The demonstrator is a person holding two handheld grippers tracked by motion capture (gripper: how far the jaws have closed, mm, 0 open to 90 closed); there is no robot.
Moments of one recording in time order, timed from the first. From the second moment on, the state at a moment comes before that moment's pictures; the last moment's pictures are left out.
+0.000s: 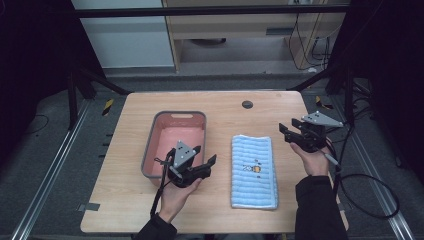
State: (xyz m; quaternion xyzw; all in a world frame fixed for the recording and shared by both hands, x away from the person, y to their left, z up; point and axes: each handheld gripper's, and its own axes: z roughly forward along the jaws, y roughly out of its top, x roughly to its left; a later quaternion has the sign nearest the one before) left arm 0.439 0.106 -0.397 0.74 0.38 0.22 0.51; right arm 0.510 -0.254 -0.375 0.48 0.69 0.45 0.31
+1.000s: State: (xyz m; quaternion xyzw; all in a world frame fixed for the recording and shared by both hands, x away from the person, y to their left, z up) left arm 0.426 0.058 -0.436 0.77 0.36 0.20 0.48; right arm 0.537 -0.246 -0.410 0.49 0.71 0.43 0.28
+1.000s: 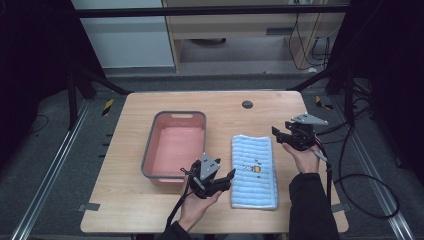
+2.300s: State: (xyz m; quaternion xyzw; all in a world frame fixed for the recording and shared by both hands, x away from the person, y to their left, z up) left arm 0.434 0.032 -0.490 0.82 0.35 0.18 0.41; right arm 0.556 -0.232 -0.474 0.50 0.75 0.37 0.24
